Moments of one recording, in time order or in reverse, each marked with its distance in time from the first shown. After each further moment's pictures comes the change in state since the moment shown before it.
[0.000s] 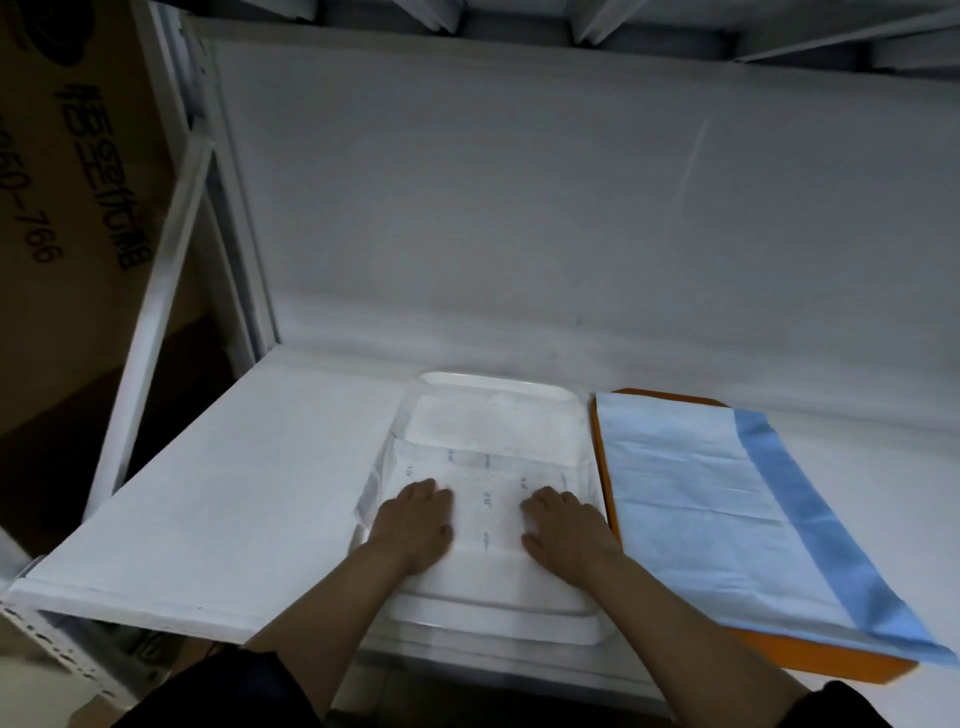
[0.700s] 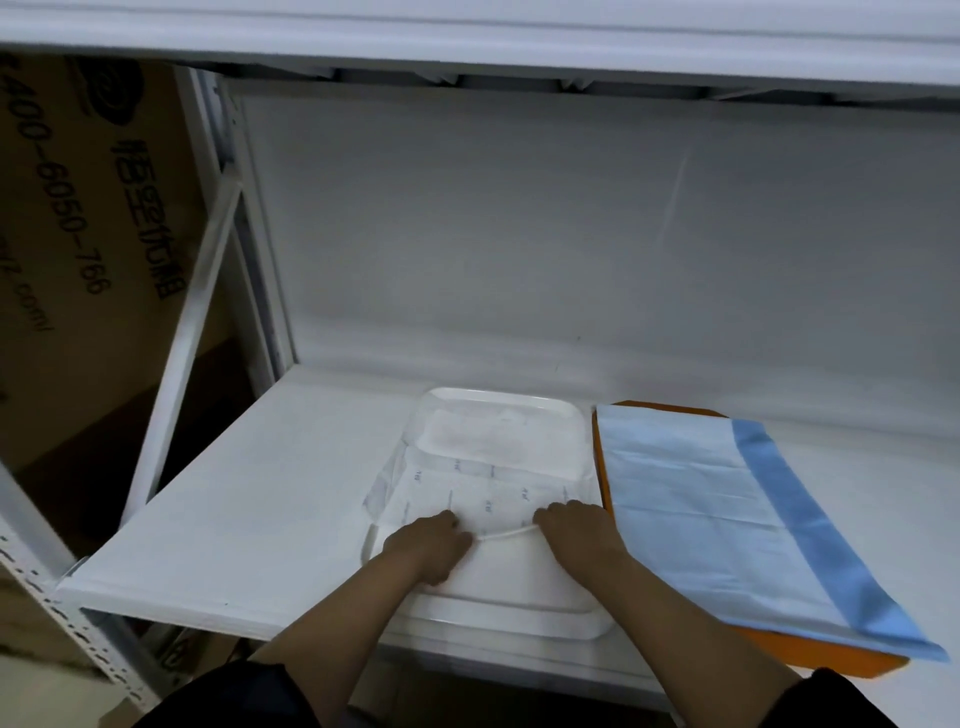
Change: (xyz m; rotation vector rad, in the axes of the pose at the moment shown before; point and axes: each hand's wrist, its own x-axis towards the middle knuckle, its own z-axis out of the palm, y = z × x) left_hand -0.019 0.020 -0.011 -0.219 -0.181 -0.127; right_hand -0.016 0.001 -0.012 -0.249 0.221 -0.088
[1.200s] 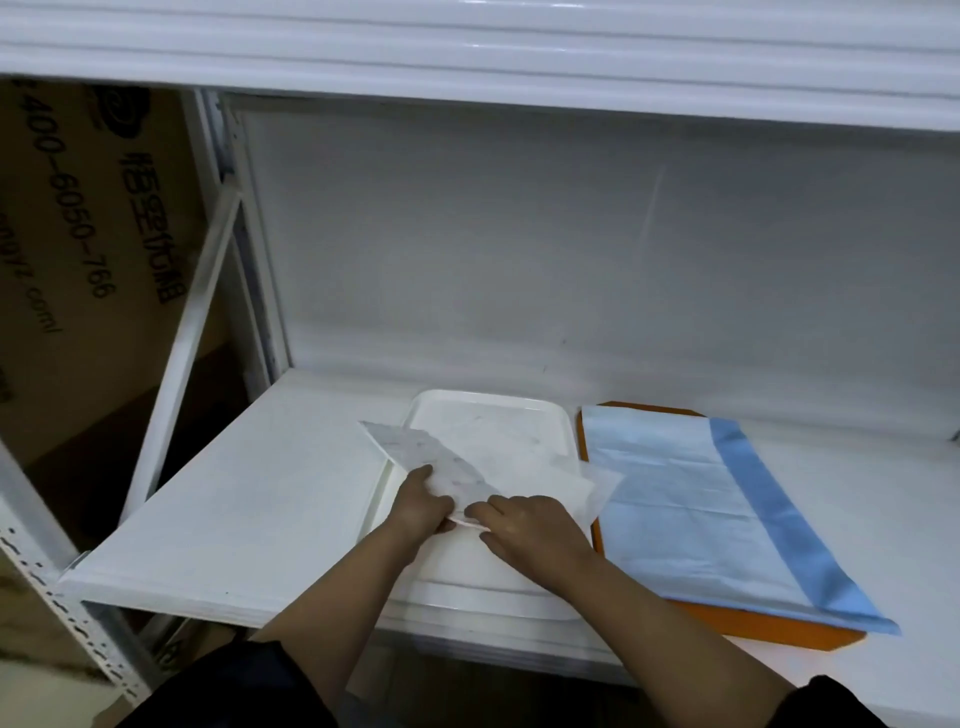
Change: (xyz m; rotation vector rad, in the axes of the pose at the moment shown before) left_hand -0.020 0.016 -0.015 -1.138 0.263 -0.059; right_hand -0.017 -0.033 -0.027 0.170 0.411 -0.242
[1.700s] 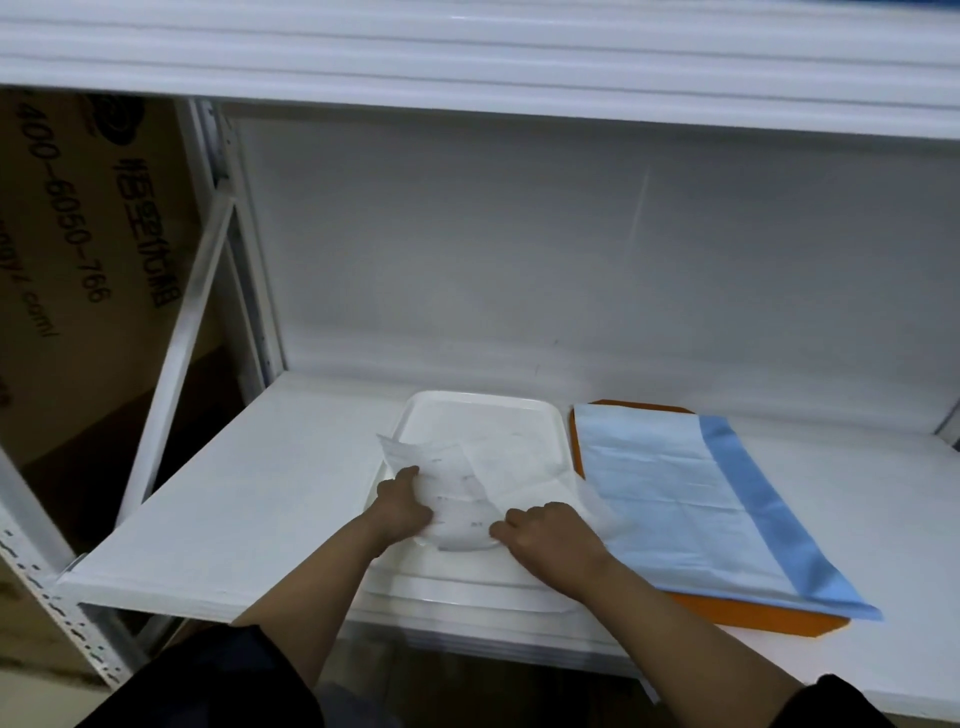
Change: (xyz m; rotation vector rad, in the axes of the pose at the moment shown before) left_hand 0.008 -0.006 -0.029 0.478 -0.073 0.024; right_hand -0.025 0.011 -0.010 -0.225 -0.227 -0.030
